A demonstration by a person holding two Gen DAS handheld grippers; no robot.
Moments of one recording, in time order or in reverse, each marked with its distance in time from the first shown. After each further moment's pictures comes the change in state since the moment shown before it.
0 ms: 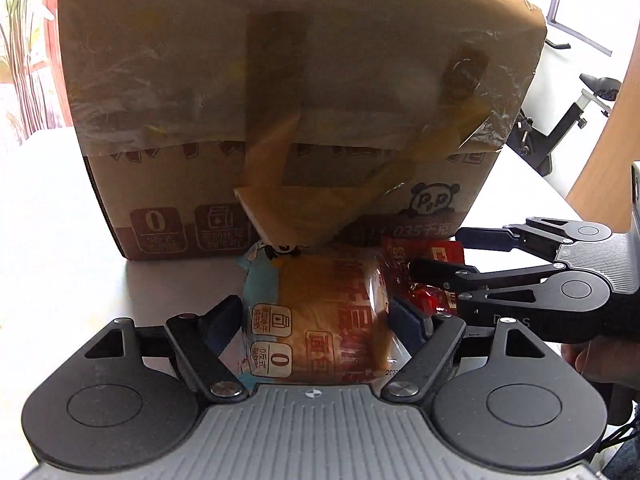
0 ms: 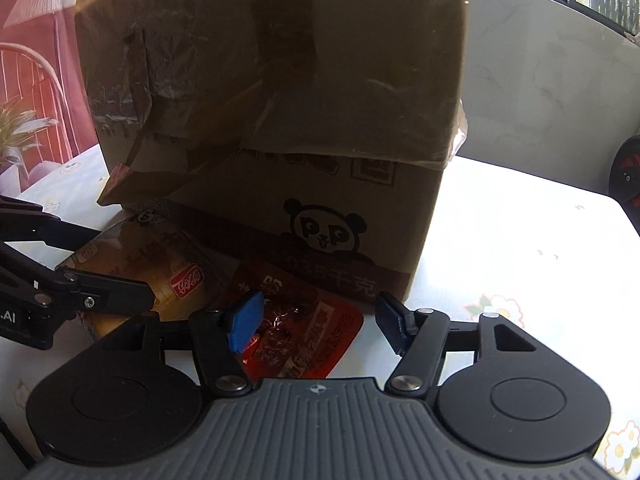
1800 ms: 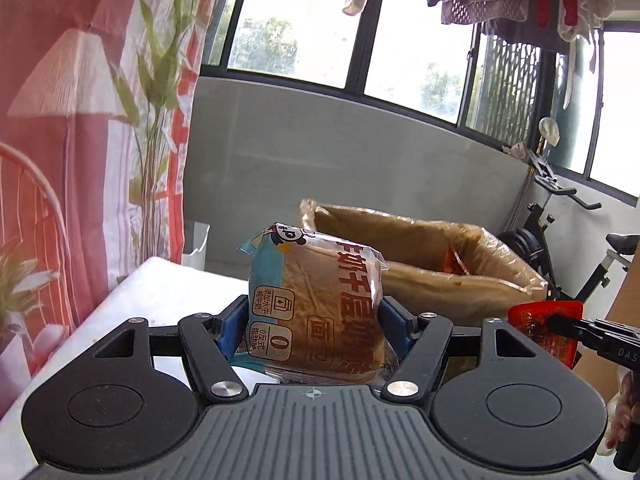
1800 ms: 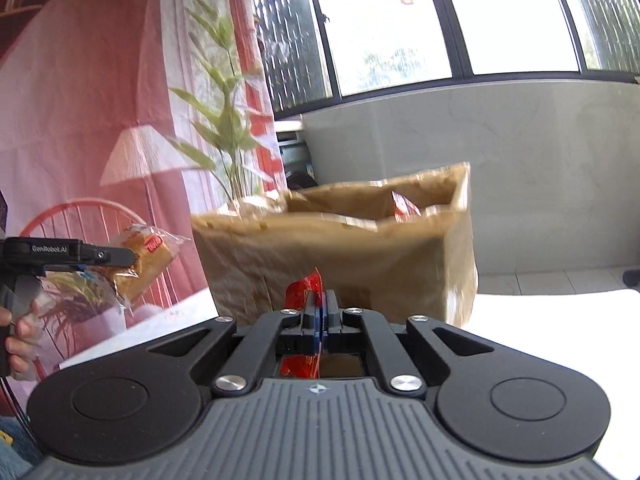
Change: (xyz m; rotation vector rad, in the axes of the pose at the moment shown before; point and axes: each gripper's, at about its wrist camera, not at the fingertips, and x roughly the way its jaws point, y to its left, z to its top) left arm -0.189 0.054 0.054 -0.136 -0.476 0.146; right arm -0.136 -0.021 0.054 0.063 -0.417 0.244
